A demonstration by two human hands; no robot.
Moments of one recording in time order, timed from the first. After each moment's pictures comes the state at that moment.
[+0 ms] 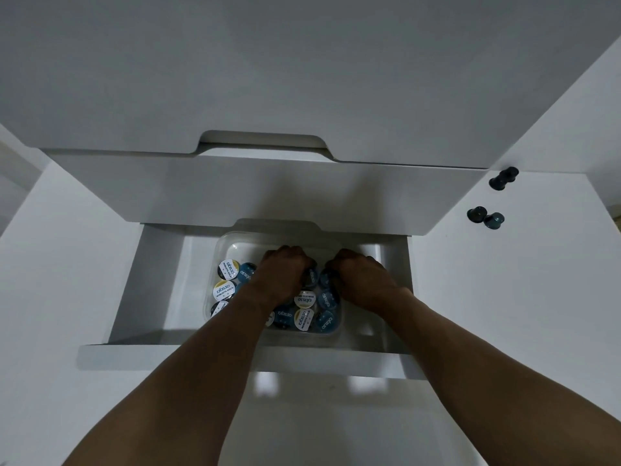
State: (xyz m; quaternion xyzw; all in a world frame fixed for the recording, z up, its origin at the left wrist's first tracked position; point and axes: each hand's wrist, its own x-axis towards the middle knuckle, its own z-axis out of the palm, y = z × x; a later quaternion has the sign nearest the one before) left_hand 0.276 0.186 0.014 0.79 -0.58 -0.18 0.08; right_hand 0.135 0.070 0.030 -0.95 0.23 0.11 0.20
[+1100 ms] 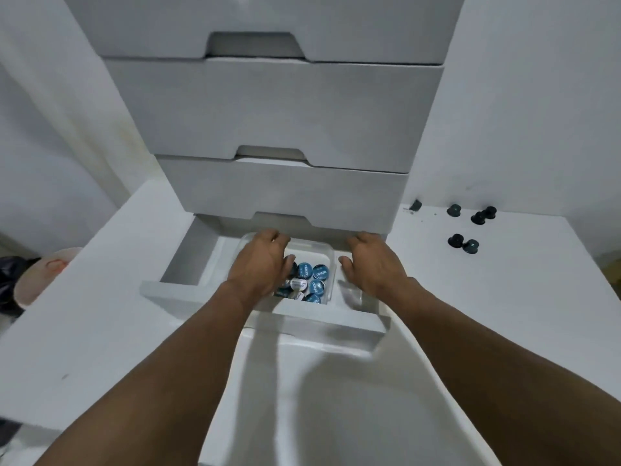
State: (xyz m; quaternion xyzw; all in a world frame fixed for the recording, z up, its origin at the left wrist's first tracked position) left_hand 0.187 0.257 0.134 0.88 -0.46 0.03 0.12; right_hand 0.050 0.093 0.121 -0.96 0.23 -0.07 0.12
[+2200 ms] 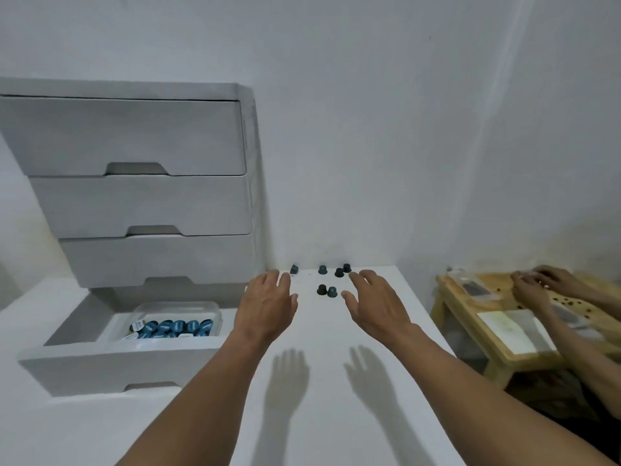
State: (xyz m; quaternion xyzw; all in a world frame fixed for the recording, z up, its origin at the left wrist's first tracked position) left_hand -0.094 0.181 0.205 0.80 -0.55 0.23 0.12; right_hand -0.270 0.060 0.211 -0.90 0.37 -0.21 0.06
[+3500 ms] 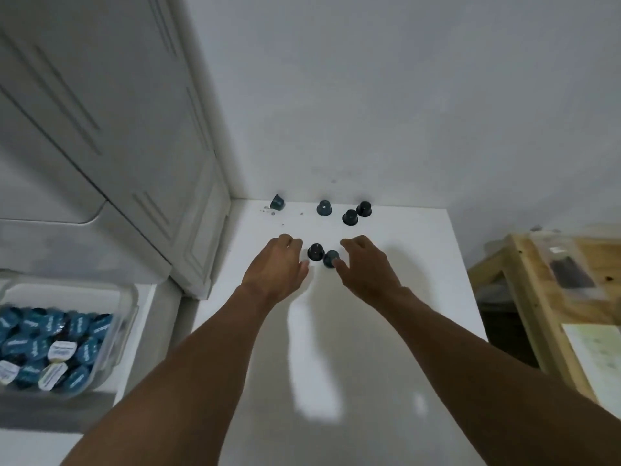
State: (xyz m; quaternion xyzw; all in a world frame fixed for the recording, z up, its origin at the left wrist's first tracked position) left_hand 0.034 -0.124 0.039 0.84 -0.52 -0.07 0.14; right_hand -0.105 -0.239 0.054 -0.92 0.34 0.00 0.19
